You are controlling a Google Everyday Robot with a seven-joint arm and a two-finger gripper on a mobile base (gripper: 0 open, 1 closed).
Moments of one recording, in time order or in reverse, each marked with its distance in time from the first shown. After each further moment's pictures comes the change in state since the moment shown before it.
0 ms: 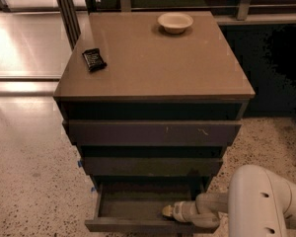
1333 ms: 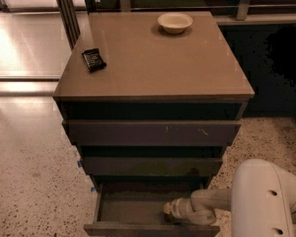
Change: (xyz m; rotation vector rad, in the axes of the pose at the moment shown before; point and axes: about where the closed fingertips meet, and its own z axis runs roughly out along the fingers) arm -0.017 0.009 -0.013 0.125 -0.037 -0.125
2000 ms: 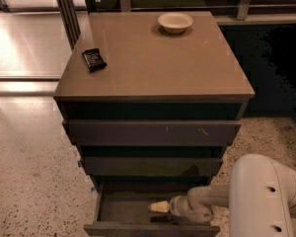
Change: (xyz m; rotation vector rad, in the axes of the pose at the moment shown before) arm -0.007 0.005 -0.006 0.051 0.005 -0.044
